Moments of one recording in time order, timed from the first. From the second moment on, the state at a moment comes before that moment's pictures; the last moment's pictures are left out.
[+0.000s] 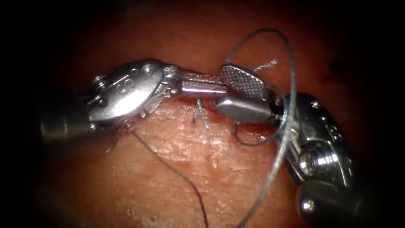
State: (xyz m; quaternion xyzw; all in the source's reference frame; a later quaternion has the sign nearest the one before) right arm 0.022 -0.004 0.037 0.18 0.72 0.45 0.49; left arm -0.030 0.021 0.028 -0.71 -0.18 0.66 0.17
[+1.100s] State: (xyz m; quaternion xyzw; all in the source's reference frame) right arm 0.019 -0.007 0.047 0.17 0.54 0.69 0.45; left arm -0.033 0.018 0.028 -0.72 -0.19 0.65 0.15
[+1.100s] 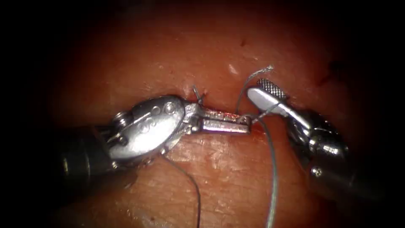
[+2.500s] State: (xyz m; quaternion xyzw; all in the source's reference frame) right arm 0.026 -0.005 0.049 0.18 0.48 0.59 0.62; left arm -0.033 0.018 0.027 -0.72 -0.20 0.65 0.15
